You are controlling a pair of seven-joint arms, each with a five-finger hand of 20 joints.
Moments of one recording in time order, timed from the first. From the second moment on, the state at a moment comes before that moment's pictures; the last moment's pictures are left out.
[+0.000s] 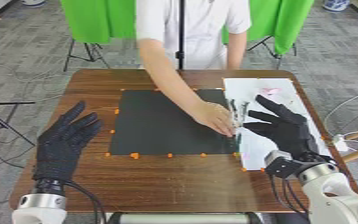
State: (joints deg) left arm 134.8 -58.3 -93.2 -134.3 37.9 16.9 17.8; right arm -117.7 -82.6 103.0 -126.8 -62.4 -10.9 18.1
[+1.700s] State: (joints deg) left arm 134.6 -58.7 -93.1 -134.2 37.9 16.7 17.4; right arm -117.7 -82.5 103.1 -126.8 -62.6 -10.9 17.8
